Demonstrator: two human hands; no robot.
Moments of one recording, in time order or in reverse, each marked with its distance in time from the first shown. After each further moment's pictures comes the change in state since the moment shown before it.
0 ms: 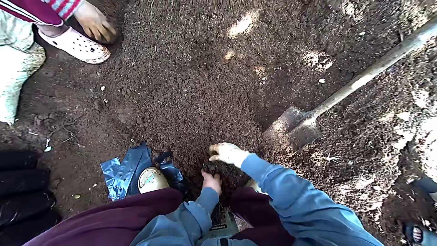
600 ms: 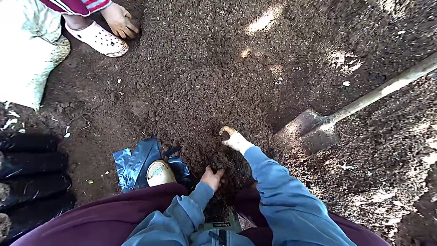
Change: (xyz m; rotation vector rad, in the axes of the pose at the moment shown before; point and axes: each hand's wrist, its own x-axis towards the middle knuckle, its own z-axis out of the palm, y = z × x) left_hand -0.004 0.006 -0.043 0.186 -0.166 0.048; right_hand 0.053 0.037 0.000 0.306 0.256 0.085
